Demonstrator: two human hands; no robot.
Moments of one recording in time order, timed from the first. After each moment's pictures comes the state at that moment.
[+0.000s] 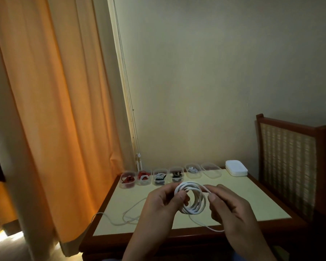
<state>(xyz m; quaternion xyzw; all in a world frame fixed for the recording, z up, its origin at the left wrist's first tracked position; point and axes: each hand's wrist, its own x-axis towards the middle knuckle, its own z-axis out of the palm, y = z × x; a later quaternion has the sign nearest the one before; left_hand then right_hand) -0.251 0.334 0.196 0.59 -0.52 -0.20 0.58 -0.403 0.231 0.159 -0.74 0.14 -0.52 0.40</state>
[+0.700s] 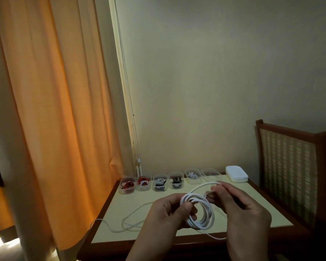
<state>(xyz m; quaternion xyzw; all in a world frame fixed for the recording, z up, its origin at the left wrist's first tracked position) -0.252 0.333 0.194 0.54 -0.50 -0.31 0.60 -0.390 0.258 0.191 -0.49 0.29 -0.67 0.48</state>
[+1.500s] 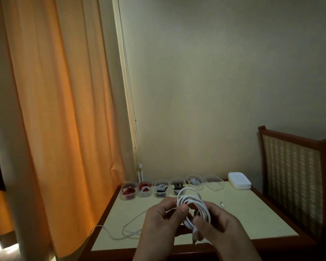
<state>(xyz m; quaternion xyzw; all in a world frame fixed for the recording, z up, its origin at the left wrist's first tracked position) -0.248 0.326 0.190 0.51 -0.44 -0.30 0.68 -0.393 0.270 0.197 -0.66 0.22 -0.38 0.61</state>
